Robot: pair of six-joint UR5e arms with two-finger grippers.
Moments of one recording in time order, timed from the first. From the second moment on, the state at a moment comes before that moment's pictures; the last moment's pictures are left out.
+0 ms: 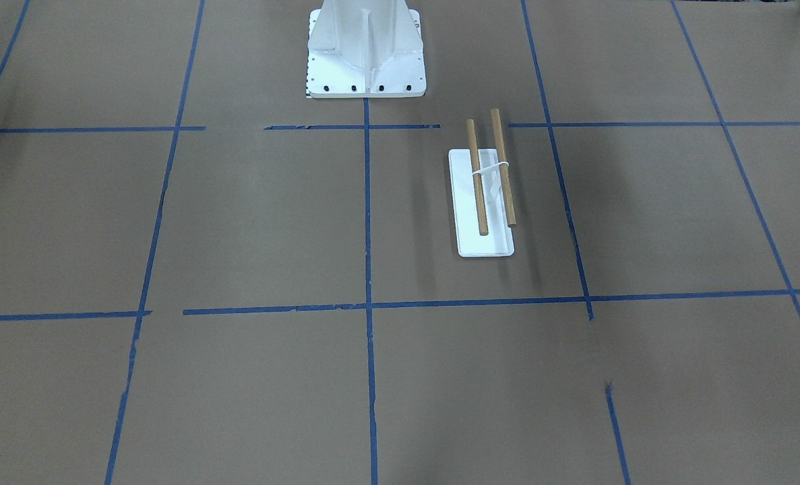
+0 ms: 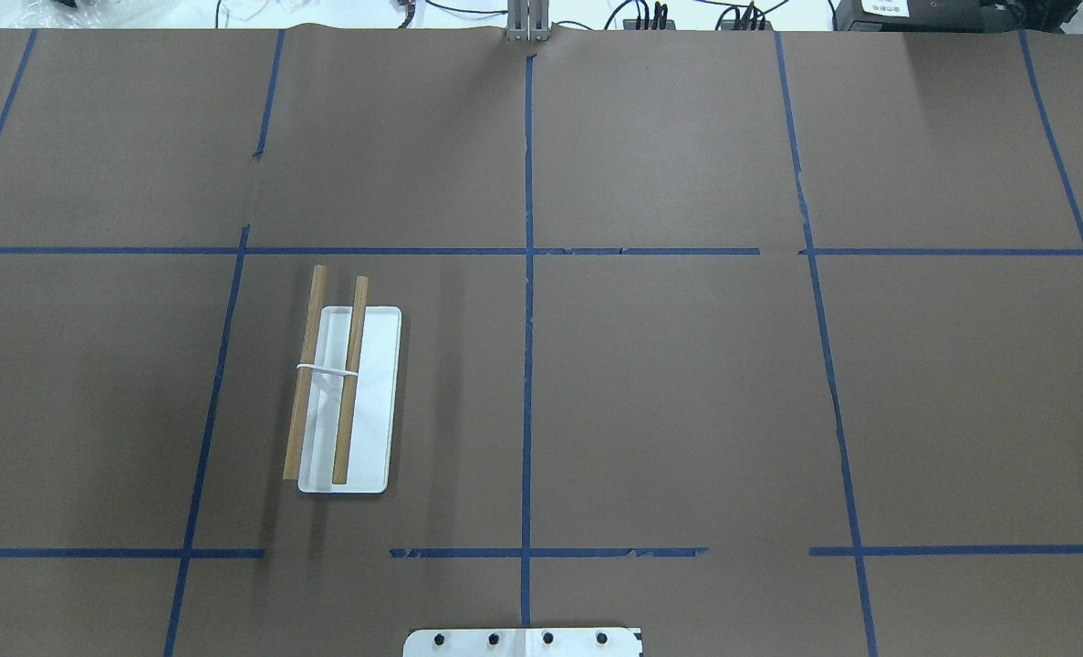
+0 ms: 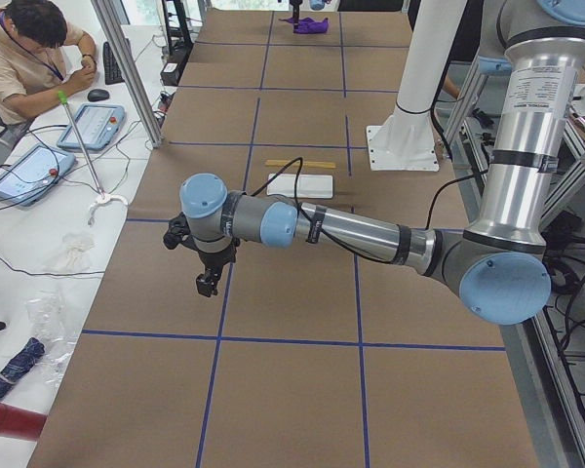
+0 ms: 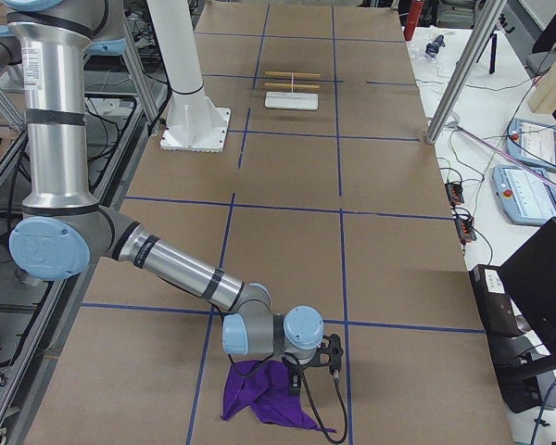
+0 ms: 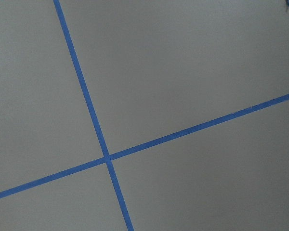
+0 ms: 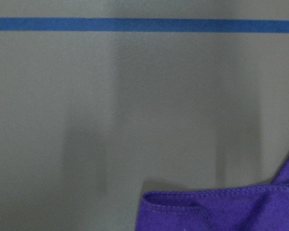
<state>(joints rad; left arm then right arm) -1.50 -1.70 -1.65 -1.56 -2.38 0.15 1.50 -1.58 1.09 -1.05 2.28 0.11</state>
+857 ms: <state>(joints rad) -1.50 -1.69 -1.66 -1.56 -2.38 0.15 1.45 -1.55 1.02 -1.04 2.26 0.16</state>
